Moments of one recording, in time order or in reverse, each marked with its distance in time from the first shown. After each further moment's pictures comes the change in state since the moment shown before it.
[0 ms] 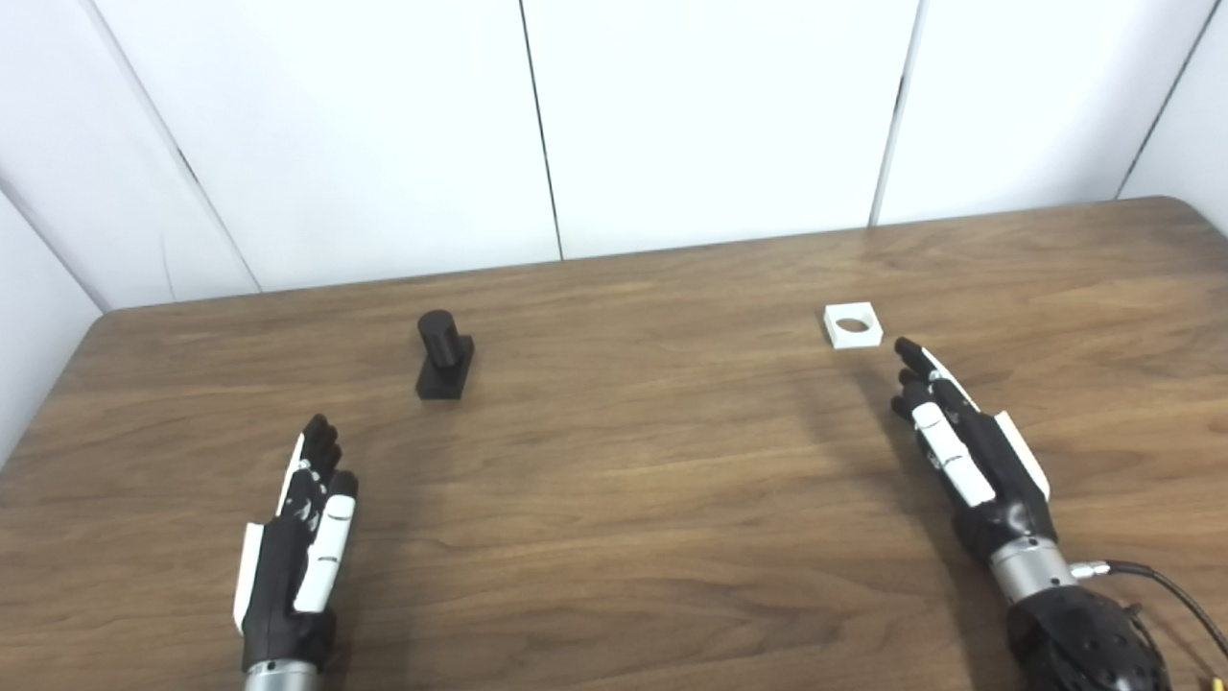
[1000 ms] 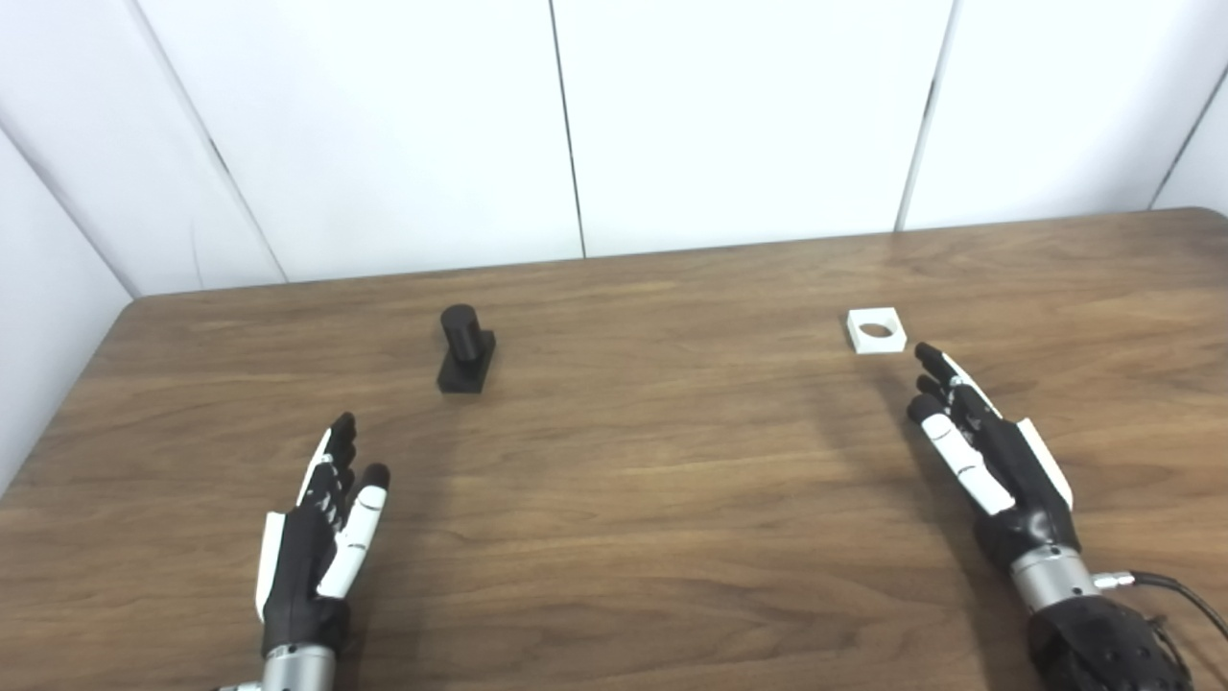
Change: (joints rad) left arm -0.002 -0.005 -0.008 -0.020 0.085 0.082 0.059; right arm -0.014 -0.009 0.015 0.007 -0.010 0.008 -0.001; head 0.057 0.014
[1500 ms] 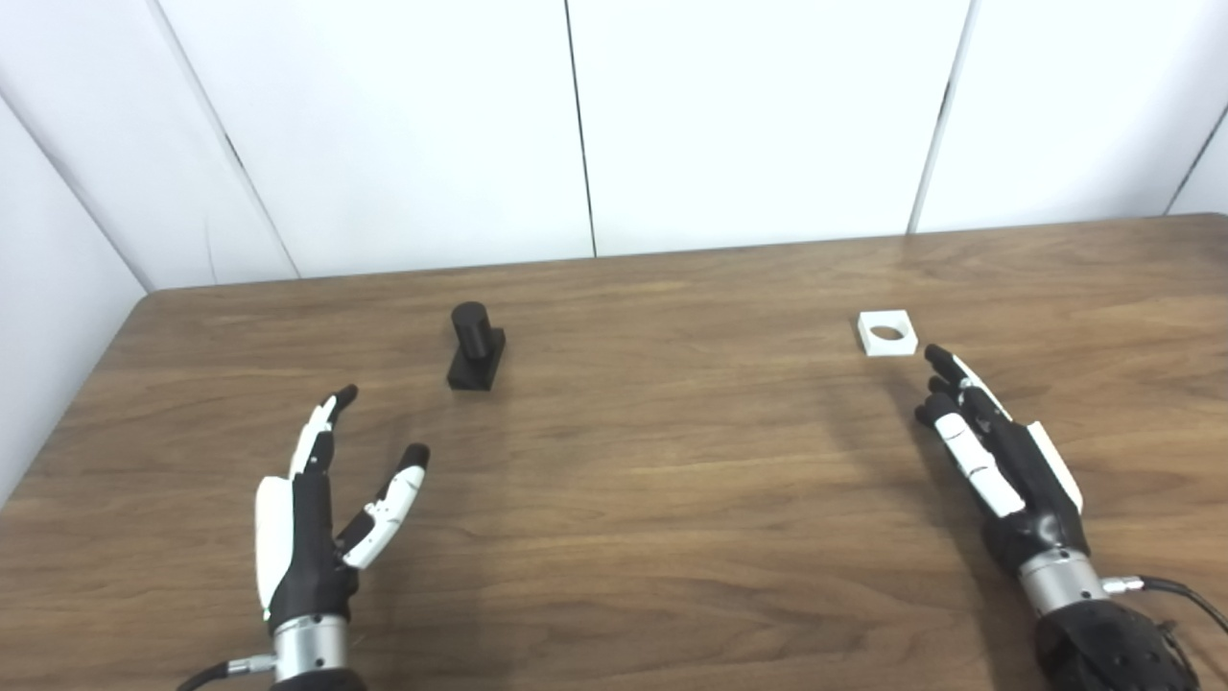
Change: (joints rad) left arm -0.045 -0.092 -0.058 -0.095 0.490 0.120 0.208; right arm -0.003 -0.001 0.001 0.011 0.007 -0.011 0.000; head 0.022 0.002
